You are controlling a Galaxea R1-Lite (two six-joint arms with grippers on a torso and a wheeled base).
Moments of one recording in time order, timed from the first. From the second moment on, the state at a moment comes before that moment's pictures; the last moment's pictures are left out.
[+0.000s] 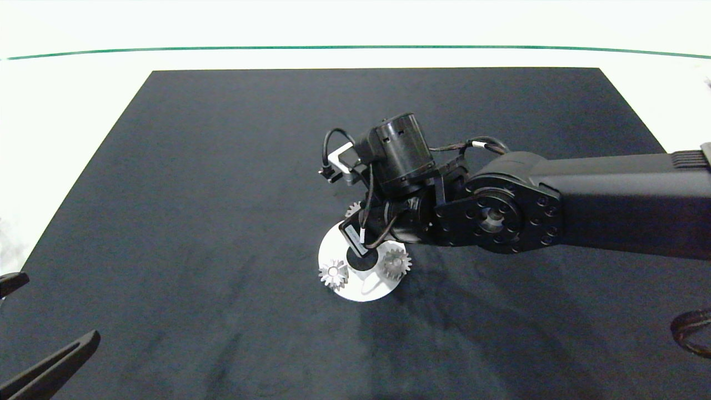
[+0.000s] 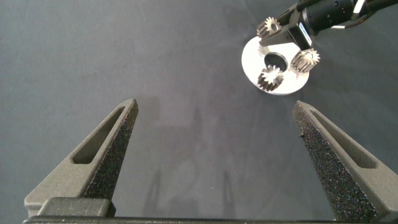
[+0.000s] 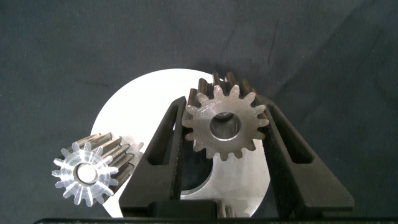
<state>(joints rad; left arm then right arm) -0.62 0.59 -0.48 -0.07 0.21 0.07 0.82 2.10 -1.76 0.25 -0.29 -0.17</state>
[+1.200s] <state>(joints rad) -0.62 0.58 -0.47 -0.07 0.22 0.07 0.79 2.13 -1.82 0.26 -0.29 -0.17</state>
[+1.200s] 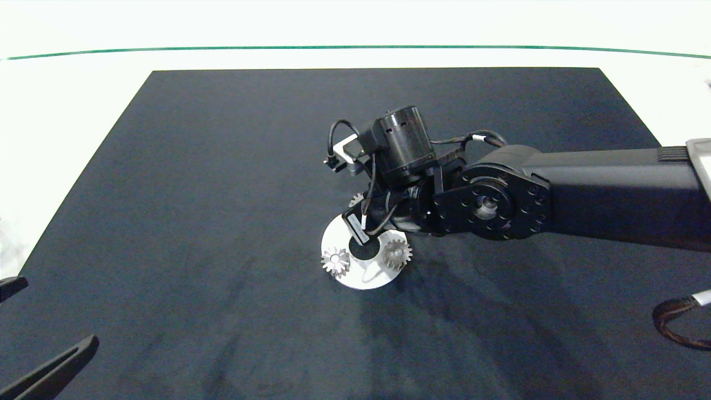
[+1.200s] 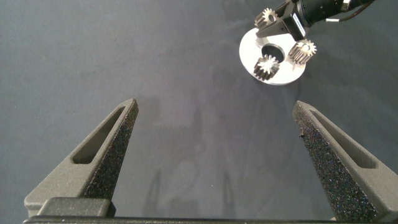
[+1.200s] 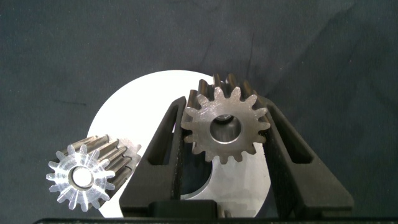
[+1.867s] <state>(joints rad) -0.62 0.58 -0.47 -0.07 0.22 0.07 0.78 2.13 -1.83 0.26 -0.29 -0.17</state>
